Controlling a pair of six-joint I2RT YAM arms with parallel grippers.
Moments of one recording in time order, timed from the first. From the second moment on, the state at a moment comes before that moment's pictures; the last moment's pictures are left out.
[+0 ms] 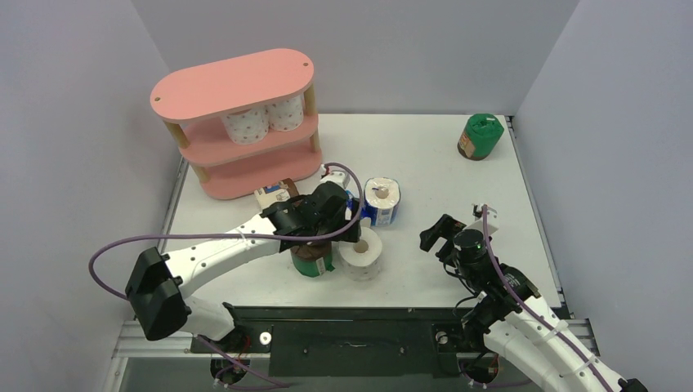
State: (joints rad) left arm -0.93 1.38 1.12 -0.57 -0.22 -0.69; right arm 0.58 0.55 0.50 -0.60 0.38 0.83
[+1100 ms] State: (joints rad) left arm -0.95 1.52 1.16 -0.59 -0.19 -0.60; right arm 0.58 0.54 0.50 -0.60 0.38 0.82
